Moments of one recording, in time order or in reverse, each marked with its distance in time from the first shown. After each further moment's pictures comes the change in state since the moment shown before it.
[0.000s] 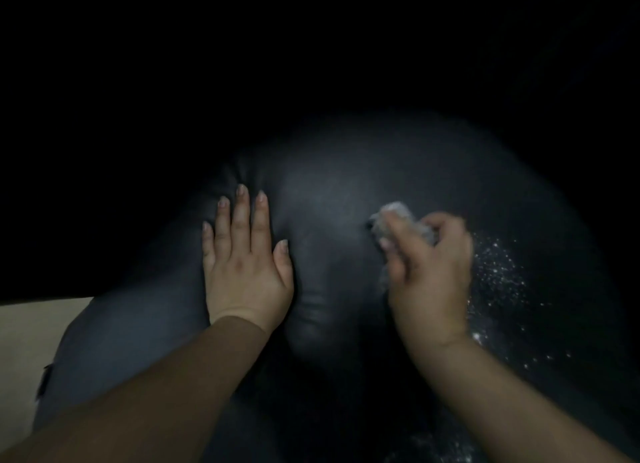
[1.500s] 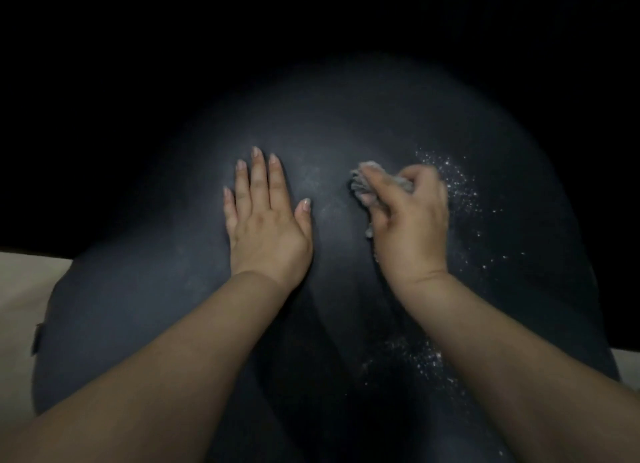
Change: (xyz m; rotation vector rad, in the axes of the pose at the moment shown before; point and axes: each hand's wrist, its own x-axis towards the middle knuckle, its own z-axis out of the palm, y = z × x) left_hand -0.037 0.054 -0.016 -0.090 -0.126 0.066; right_hand -0.036 0.013 -0.023 -0.005 0.027 0.089
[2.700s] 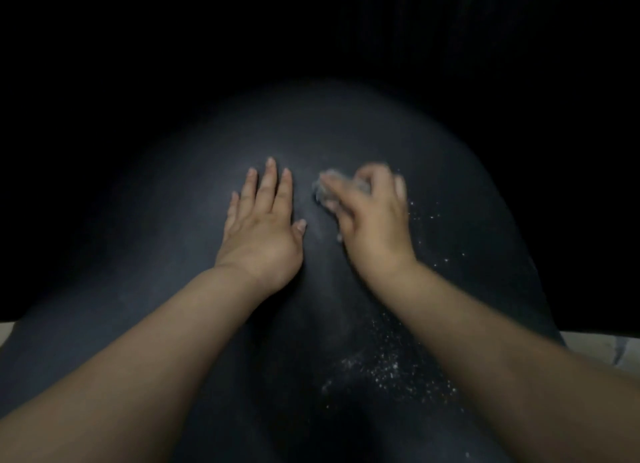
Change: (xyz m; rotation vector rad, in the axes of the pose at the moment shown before) left_hand 0.029 0.054 -0.022 -0.009 -0.321 0.259; right_hand 0.025 0.029 -0.016 0.056 -0.064 0.001
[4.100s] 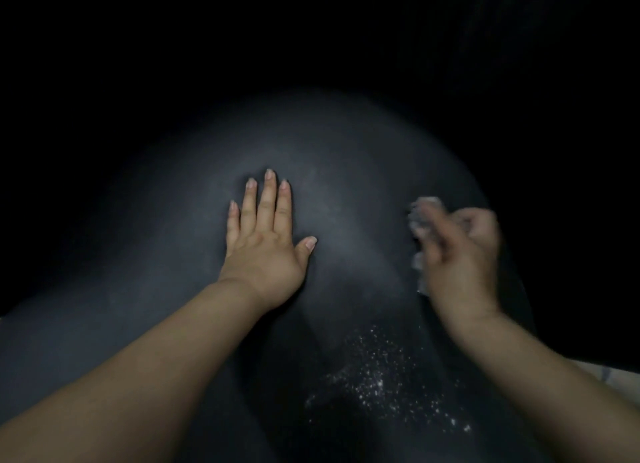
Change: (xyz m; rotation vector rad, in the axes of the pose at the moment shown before) left_hand 0.003 0.005 0.020 0.058 0.042 -0.043; right_hand -0.024 0.068 -0.058 -0.044 0.138 0.221
